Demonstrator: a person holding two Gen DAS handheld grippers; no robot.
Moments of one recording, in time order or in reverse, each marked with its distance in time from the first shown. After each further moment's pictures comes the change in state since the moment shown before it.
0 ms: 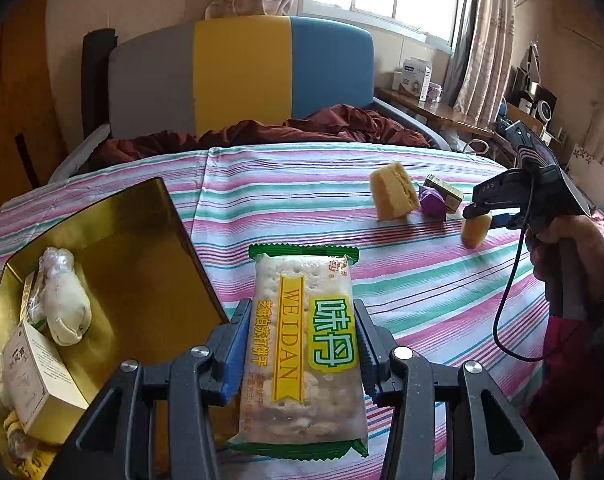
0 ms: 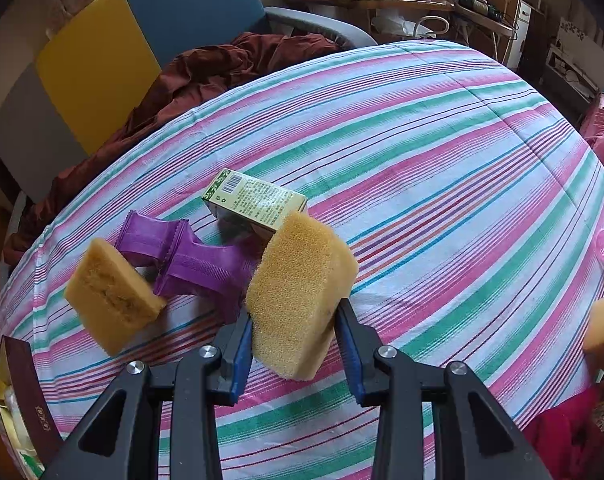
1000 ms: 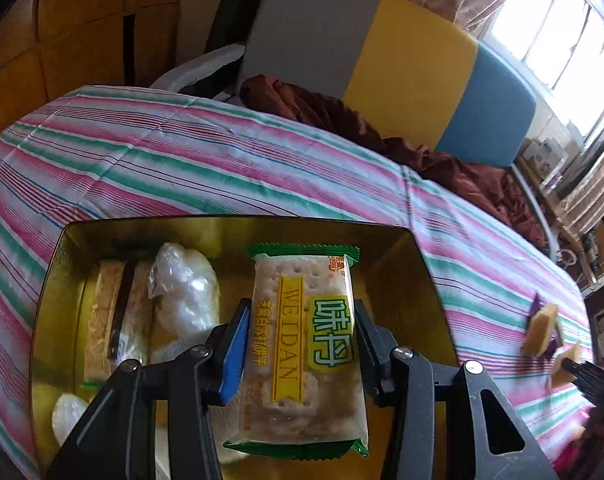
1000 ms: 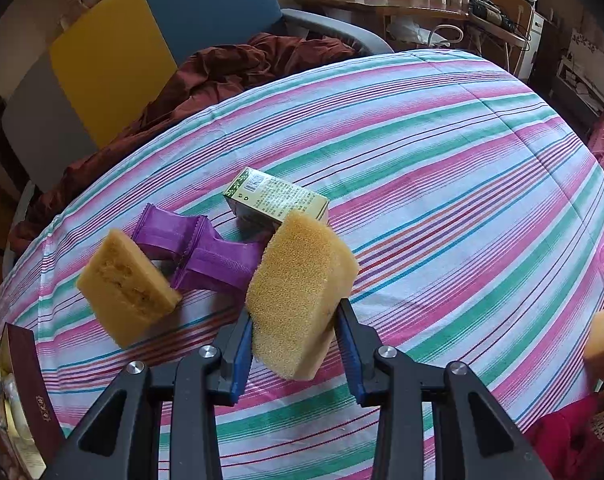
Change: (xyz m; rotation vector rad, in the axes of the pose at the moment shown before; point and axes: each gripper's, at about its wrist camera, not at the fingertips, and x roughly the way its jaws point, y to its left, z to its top) left arm 0.055 0.210 0.060 -0.448 0.117 0.187; right arm -0.004 0.010 -0.003 -0.046 -0.007 0.023
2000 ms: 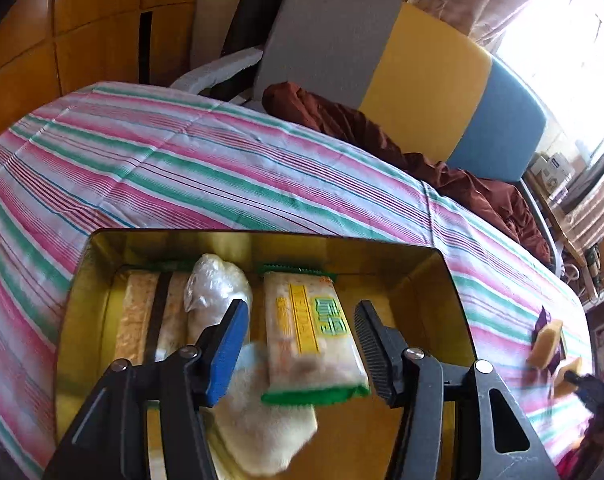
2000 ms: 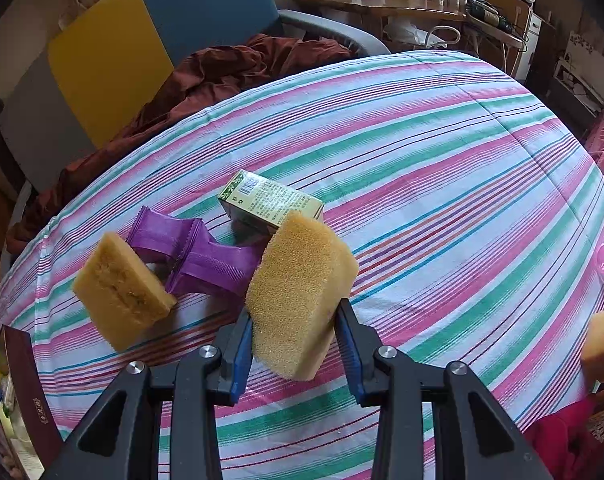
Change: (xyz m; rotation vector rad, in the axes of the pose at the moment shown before) left arm -0.018 0.027 -0.001 -0.030 -0.043 -0.007; right arm -0.003 -0.003 0.002 0.012 -0.016 -0.006
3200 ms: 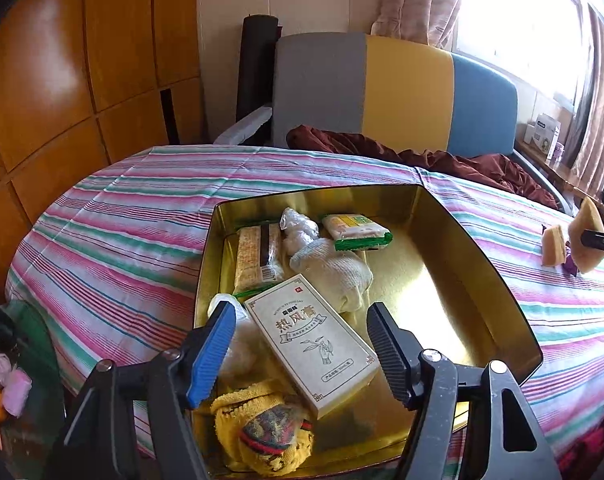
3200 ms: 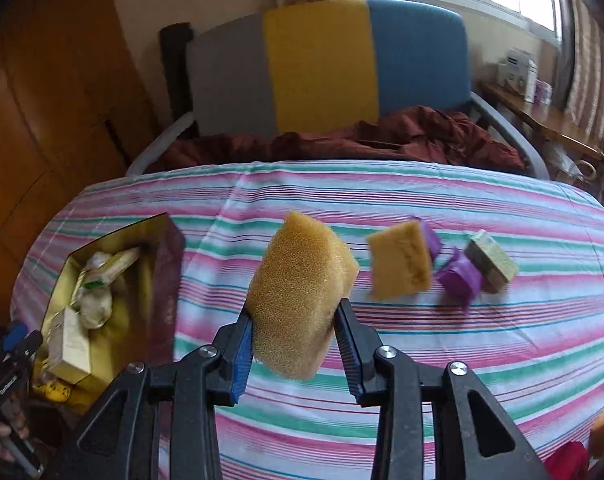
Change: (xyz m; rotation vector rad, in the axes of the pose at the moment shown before) left arm -0.115 0.026 -0.112 0.201 -0.197 0.154; right arm -0.102 0.170 -0.102 -0.576 -0.122 0.385
